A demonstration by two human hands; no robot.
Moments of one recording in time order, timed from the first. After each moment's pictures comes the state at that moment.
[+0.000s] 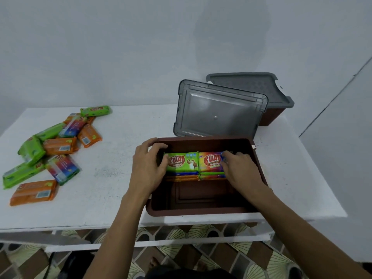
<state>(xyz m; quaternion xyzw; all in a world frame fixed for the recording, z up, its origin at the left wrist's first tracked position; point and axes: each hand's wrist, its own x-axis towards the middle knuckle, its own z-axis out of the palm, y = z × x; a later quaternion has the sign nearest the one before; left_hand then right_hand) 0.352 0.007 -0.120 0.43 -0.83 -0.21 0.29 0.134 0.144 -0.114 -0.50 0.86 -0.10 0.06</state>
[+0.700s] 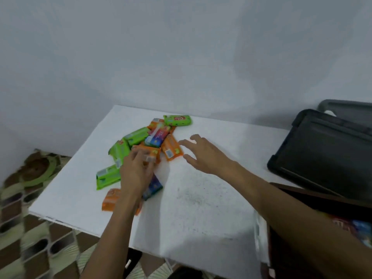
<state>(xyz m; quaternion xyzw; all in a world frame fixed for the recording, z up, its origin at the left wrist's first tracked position) 0.574 -0.188 -0.143 0.62 -0.73 -0.11 0.26 0.341 -0.174 -0.116 -0.78 0.60 -0.11 0.13</state>
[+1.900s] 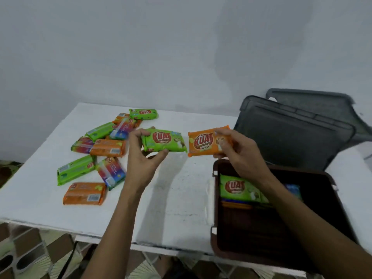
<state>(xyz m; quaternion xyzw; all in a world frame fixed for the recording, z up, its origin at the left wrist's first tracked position) 0.459 -0.098 -0.081 0.43 -0.61 -0.46 0.49 0.227 -0.013 -0.061 -0.55 0.60 -0.50 0.29</state>
